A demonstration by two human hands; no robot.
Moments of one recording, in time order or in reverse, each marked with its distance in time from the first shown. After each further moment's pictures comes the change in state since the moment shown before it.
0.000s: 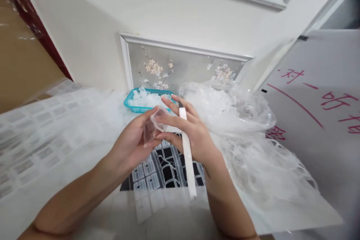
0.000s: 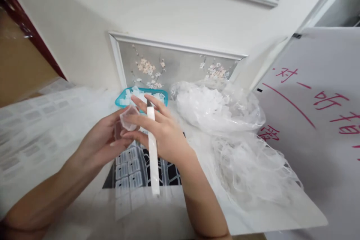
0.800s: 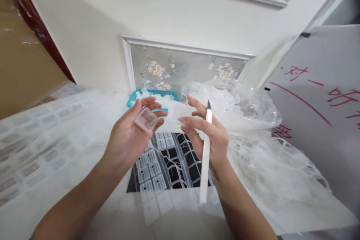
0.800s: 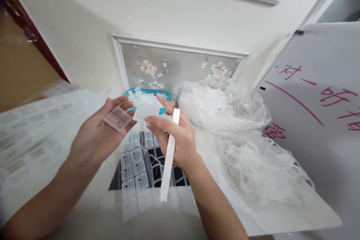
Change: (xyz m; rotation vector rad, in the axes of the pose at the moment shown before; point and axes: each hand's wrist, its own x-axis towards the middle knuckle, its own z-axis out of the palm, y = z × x) left_hand -0.010 0.010 -0.014 -0.168 0.027 0.263; right_hand -0.021 0.000 0.015 -0.045 0.381 -0.013
